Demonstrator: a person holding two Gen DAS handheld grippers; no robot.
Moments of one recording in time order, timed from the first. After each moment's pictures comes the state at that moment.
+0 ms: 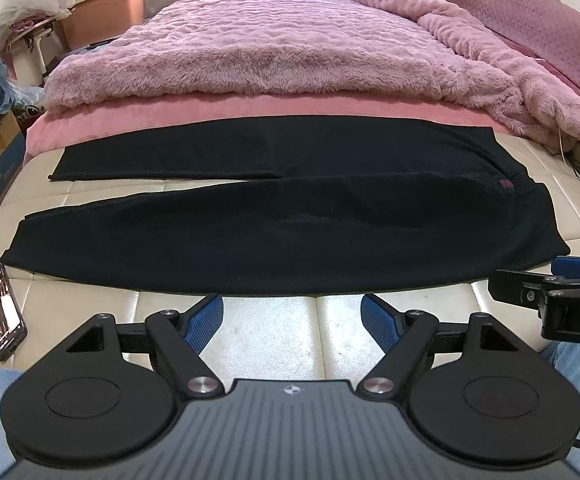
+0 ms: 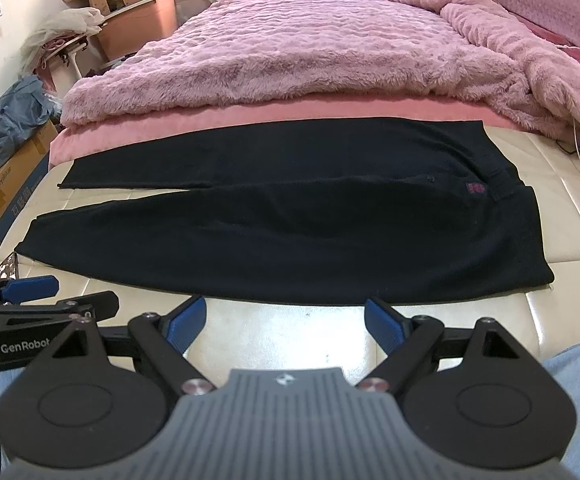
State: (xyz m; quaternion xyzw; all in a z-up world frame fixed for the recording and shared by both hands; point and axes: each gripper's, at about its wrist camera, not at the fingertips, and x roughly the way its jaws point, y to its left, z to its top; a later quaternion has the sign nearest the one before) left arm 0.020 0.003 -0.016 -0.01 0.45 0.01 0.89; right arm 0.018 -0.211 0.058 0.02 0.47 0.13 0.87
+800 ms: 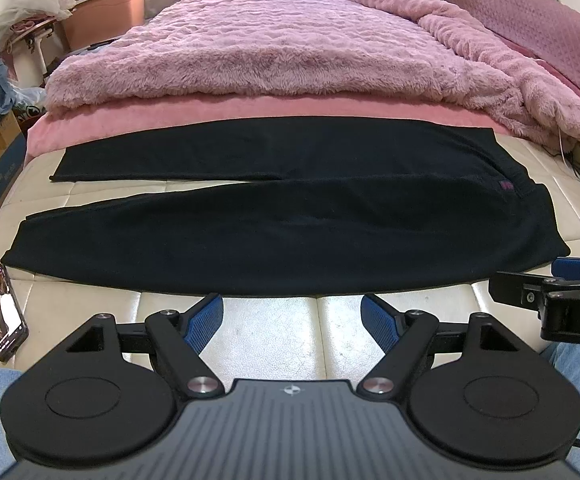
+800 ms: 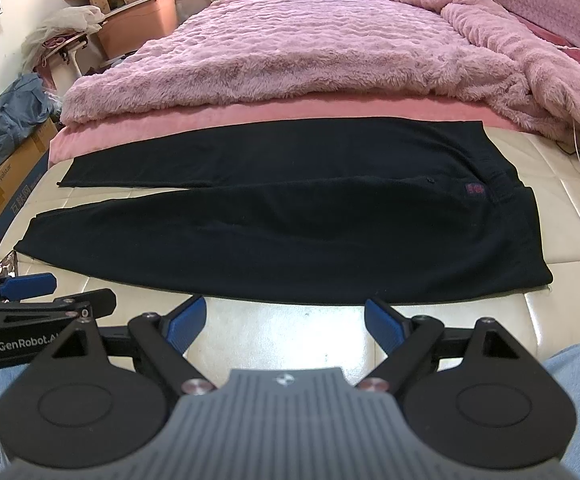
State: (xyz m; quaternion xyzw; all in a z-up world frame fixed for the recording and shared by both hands) left arm 0.020 0.003 -0.016 -0.01 0.45 0.01 0.90; right arm 0.016 -0.211 0.057 0.02 0.47 0.13 0.87
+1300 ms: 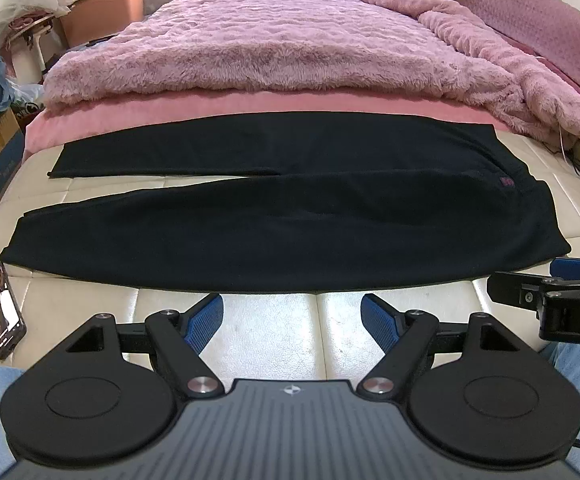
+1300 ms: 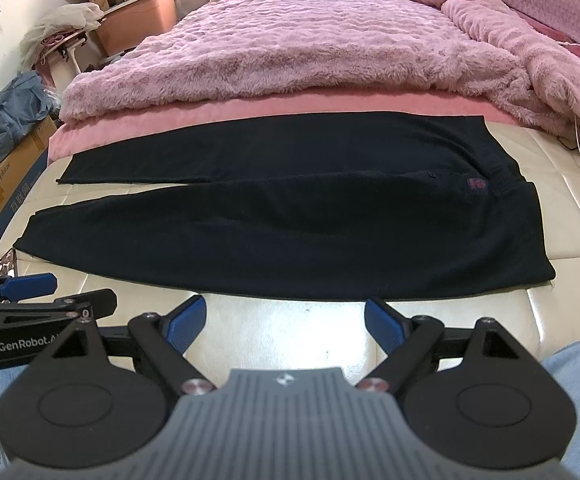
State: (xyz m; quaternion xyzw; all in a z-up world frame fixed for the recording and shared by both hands) left arm 0.021 0.003 -0.020 -0.01 0.45 0.01 0.89; right arm 0.019 -0.210 0.054 0.02 0.48 0.13 0.87
